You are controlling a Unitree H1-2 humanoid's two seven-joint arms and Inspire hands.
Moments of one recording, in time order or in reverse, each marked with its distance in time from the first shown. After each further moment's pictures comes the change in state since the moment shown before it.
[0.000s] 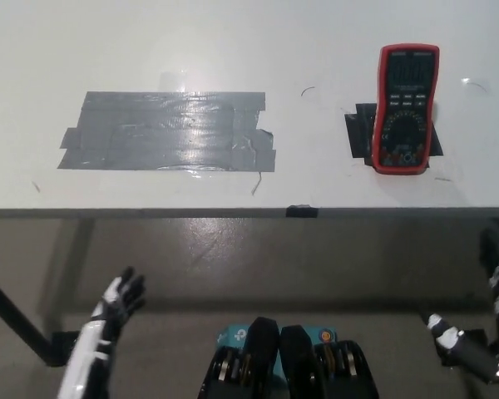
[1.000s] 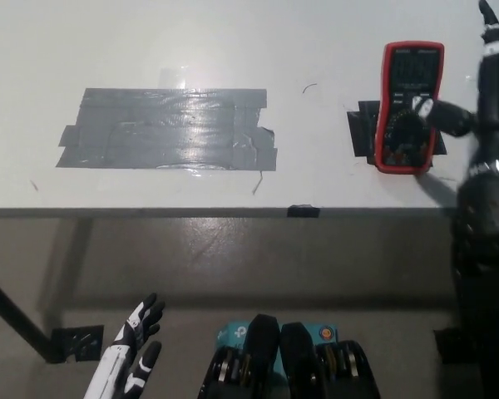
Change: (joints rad) left_arm 0.059 0.002 -0.017 0.003 0.096 -0.003 0.000; right_arm -0.833 -0.047 0.028 0.519 -0.499 0.465 -0.137
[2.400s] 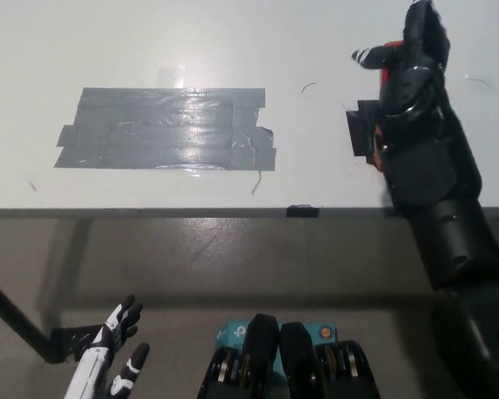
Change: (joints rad) left_arm 0.009 0.025 0.048 0.005 0.012 0.001 -0.001; right_arm -0.419 0.082 -0.048 0.713 0.087 0.104 -0.122
